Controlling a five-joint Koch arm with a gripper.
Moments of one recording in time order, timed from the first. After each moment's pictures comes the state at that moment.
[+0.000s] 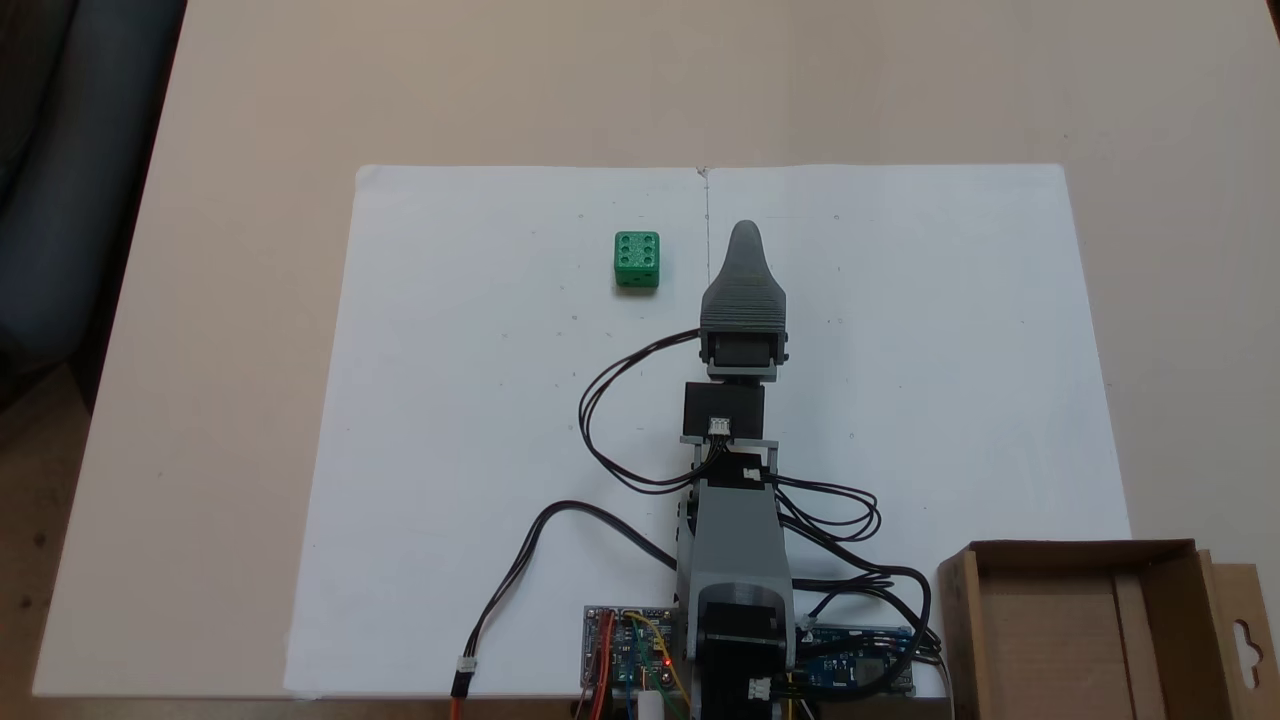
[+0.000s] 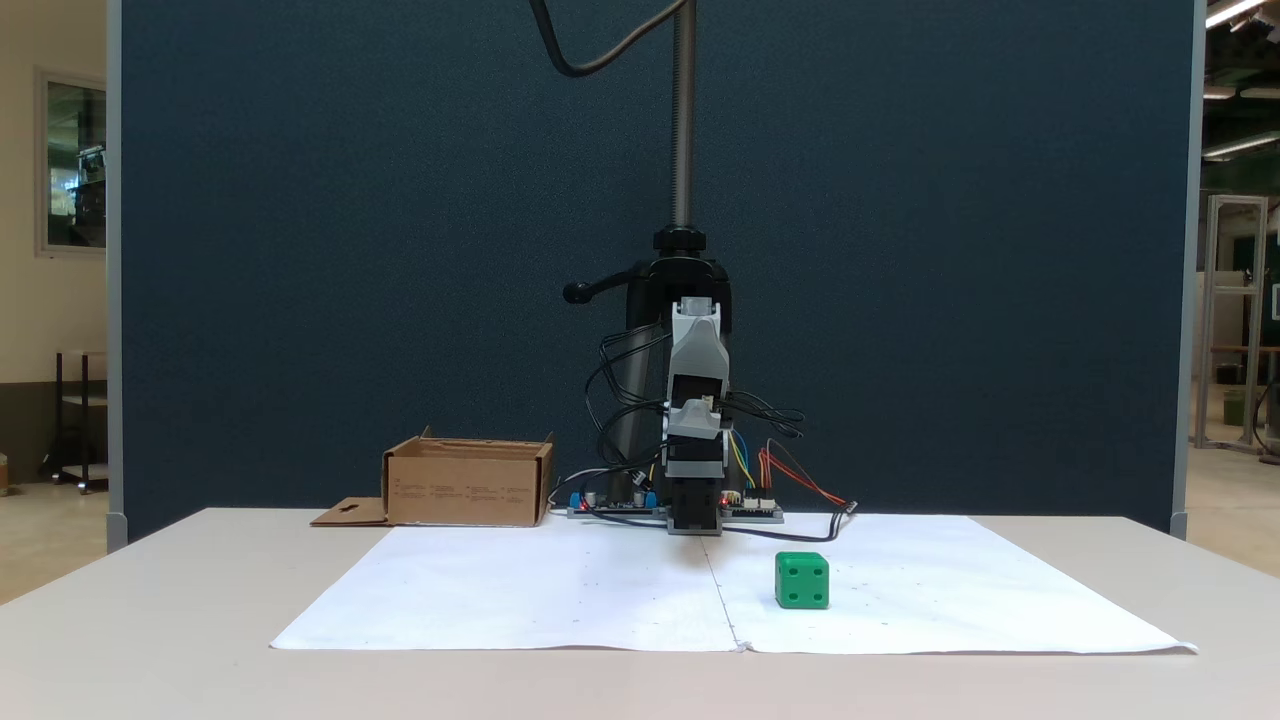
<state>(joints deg) 3.0 129.3 175.6 -89.7 -5.6</state>
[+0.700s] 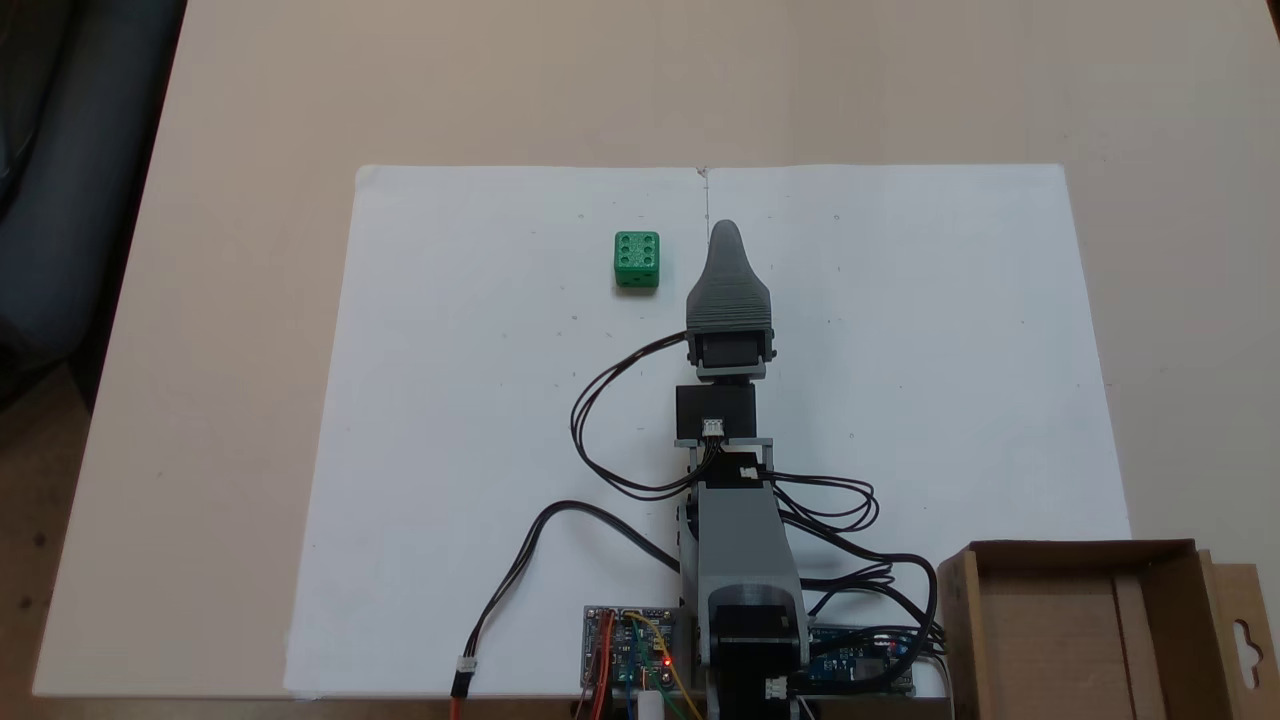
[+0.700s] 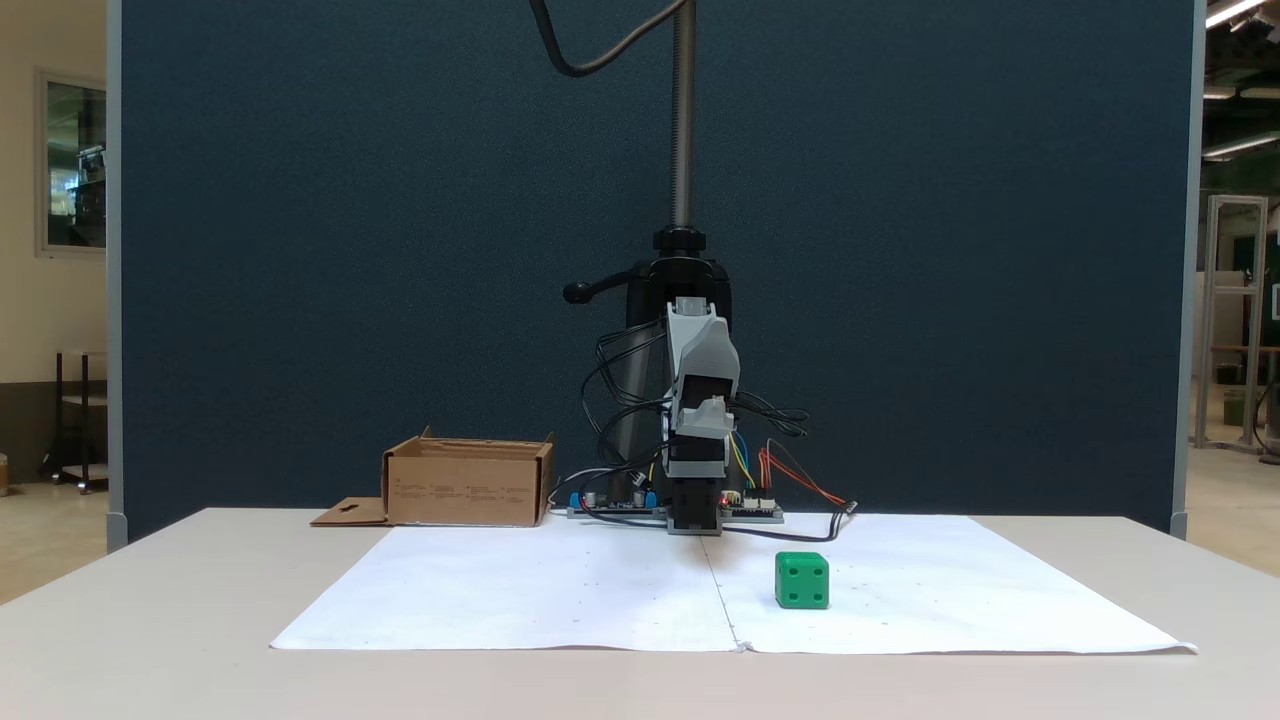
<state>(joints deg) -1.5 129.3 175.6 -89.7 -5.6</state>
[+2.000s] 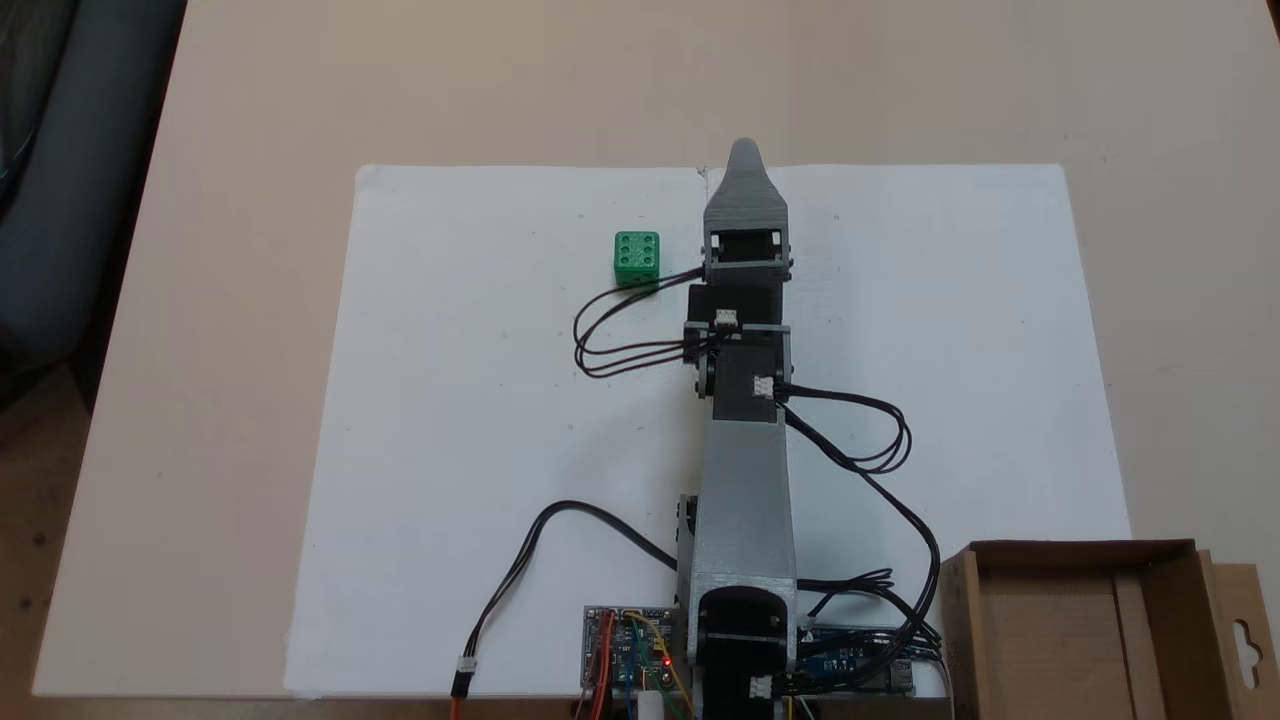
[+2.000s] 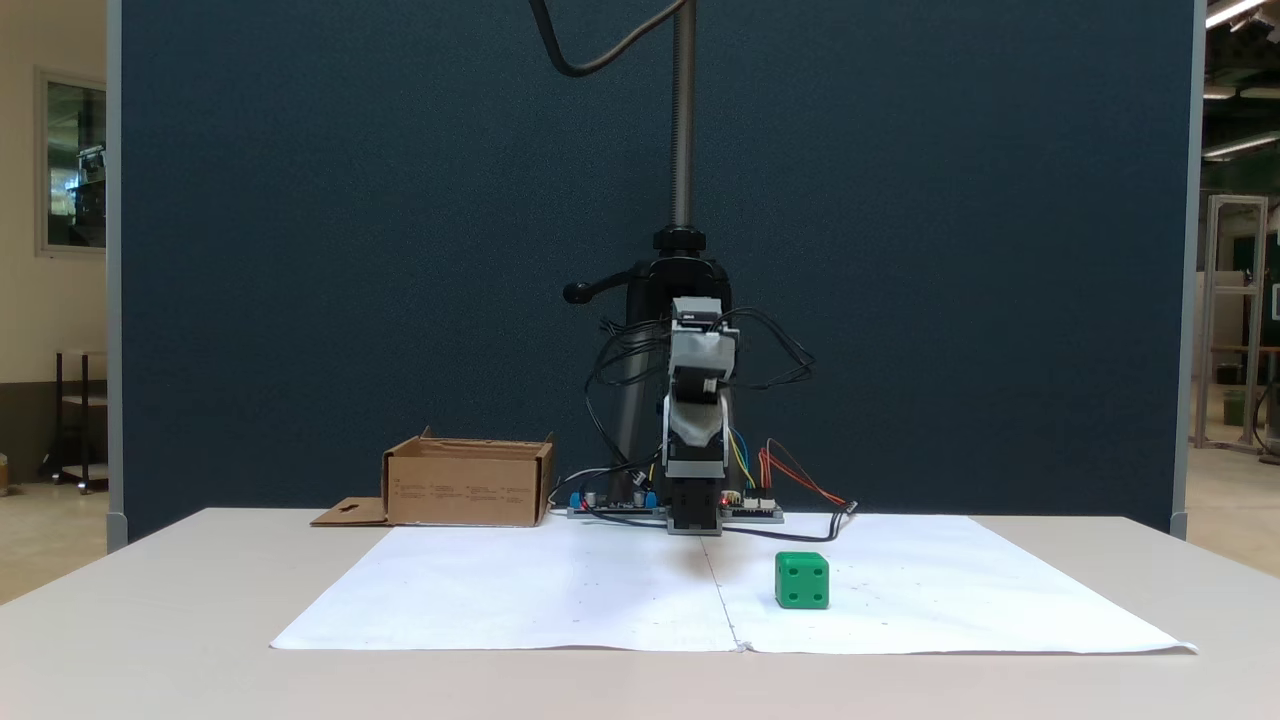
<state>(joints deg) 2.7 129.3 136.1 -9.1 -5.4</state>
